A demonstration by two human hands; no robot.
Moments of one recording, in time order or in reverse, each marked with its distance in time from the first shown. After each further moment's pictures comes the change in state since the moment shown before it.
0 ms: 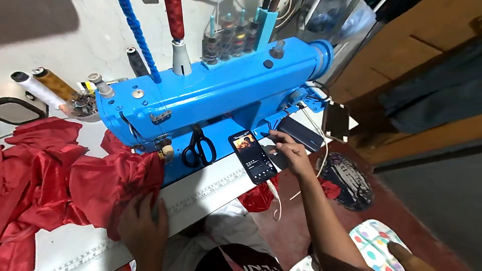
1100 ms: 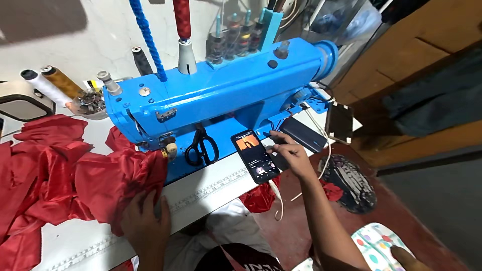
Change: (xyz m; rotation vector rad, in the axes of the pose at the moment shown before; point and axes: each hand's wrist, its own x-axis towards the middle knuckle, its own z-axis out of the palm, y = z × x) left_hand 0.000 -0.001 0.001 -0.006 0.017 0.005; right_hand 0.001 -0.005 0.005 -0.137 -0.039 -0.022
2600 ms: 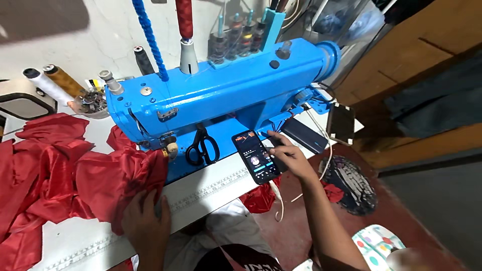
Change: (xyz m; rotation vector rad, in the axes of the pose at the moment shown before) left_hand -0.001 0.001 0.000 -0.007 -0.008 -0.015; right_hand 0.002 -0.002 0.001 0.022 -0.126 0.008
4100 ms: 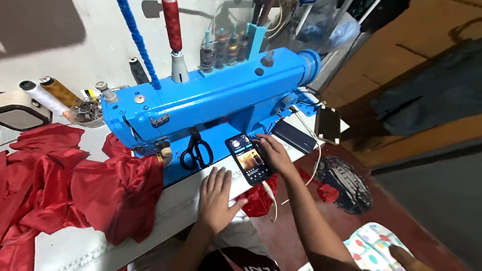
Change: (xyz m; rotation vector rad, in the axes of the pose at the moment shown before) left_hand 0.010 0.126 0.046 -0.317 -0.624 0.407; right_hand 0.018 -0.018 0.019 -0.016 0.122 0.278
